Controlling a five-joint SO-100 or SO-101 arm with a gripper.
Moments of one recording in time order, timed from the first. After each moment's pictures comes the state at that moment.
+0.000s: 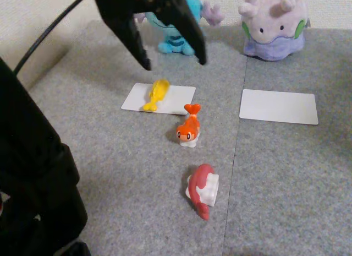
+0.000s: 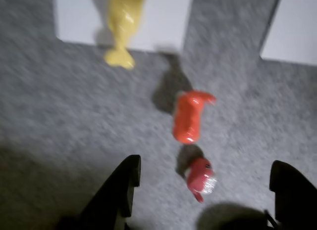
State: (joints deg) arm 21.6 102.7 99.3 80.9 64.6
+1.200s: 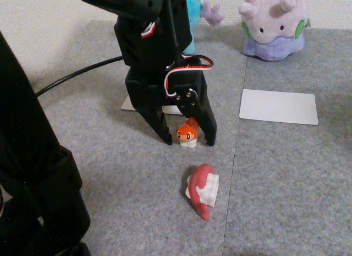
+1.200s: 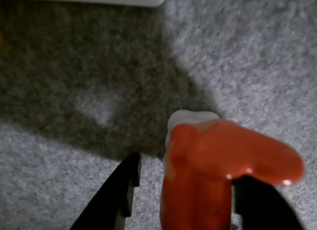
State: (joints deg) arm 26.5 92.5 126.1 48.1 62.7
